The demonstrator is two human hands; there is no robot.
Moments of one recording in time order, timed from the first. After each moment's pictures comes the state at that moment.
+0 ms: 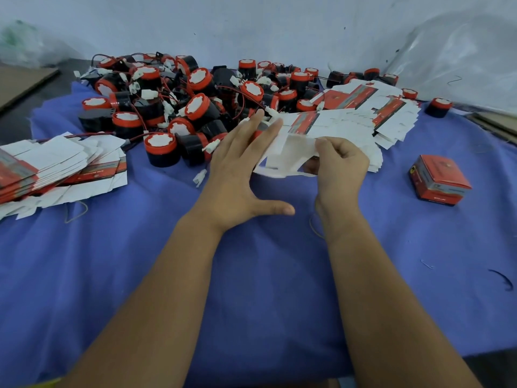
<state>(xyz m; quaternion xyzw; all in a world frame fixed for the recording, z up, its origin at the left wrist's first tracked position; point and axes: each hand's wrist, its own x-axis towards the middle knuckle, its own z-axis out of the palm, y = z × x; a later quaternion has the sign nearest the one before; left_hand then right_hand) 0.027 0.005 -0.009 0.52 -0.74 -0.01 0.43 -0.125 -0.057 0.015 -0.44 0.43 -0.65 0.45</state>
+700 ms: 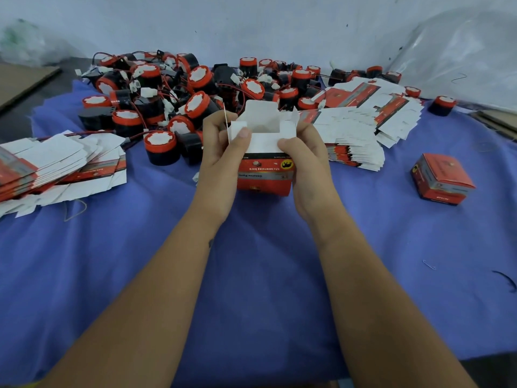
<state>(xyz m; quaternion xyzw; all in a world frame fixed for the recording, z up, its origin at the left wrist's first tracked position) 0.014 0.008 0.007 0.42 -0.48 -0.29 0.71 -0.104 -0.041 0.018 -0.55 0.24 -0.53 0.60</state>
